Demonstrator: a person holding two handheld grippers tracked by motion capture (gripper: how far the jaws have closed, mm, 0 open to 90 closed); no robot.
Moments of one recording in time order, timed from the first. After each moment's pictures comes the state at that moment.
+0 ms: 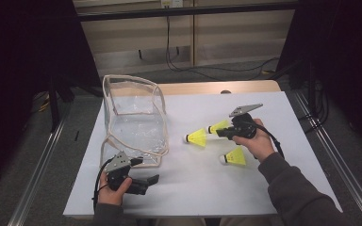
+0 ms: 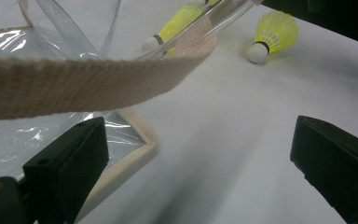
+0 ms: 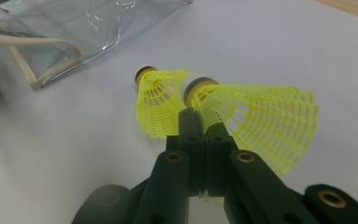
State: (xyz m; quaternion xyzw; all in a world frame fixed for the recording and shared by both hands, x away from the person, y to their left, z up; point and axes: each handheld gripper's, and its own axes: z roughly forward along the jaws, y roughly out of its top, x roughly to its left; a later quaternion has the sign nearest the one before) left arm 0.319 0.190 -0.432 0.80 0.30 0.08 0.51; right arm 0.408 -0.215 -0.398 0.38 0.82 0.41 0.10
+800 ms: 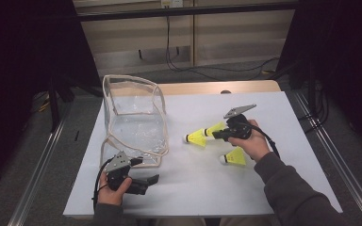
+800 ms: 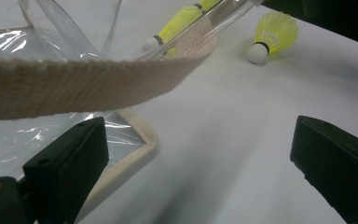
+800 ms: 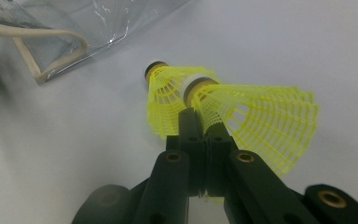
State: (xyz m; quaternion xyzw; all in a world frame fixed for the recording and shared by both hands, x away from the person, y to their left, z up) left arm 0.319 0.190 -0.432 0.80 0.31 0.08 0.52; right arm 0.411 -0.203 -0.403 0.37 0.83 0.40 0.09
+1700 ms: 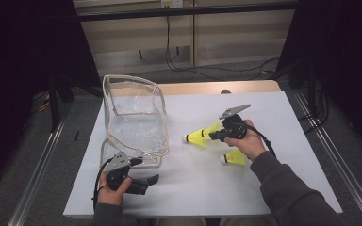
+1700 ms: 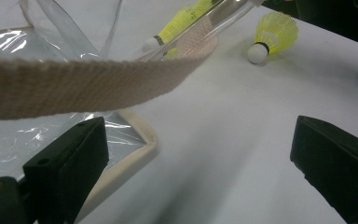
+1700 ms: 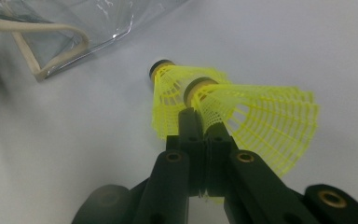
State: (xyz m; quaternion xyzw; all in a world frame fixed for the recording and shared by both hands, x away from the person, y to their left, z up) left arm 0.319 0.190 -0.432 0.80 0.31 0.08 0.52; right arm 0.416 -0.193 -0.407 0.36 0.84 0.39 0.08
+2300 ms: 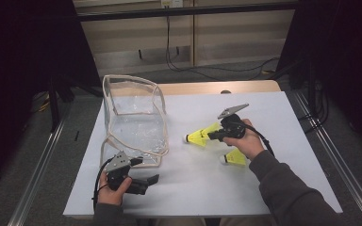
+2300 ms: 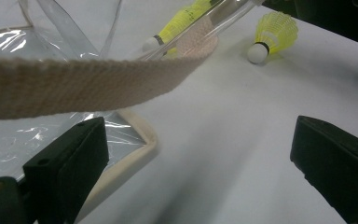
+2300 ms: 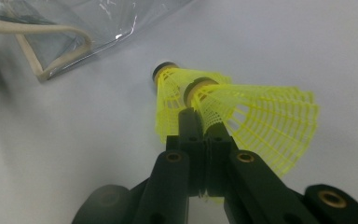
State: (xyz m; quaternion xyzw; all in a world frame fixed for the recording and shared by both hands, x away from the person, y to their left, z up) left arm 0.319 0.190 -0.432 0.80 0.31 0.08 0.52; right arm 0.418 -0.189 -0.407 0.36 0.84 0.39 0.08
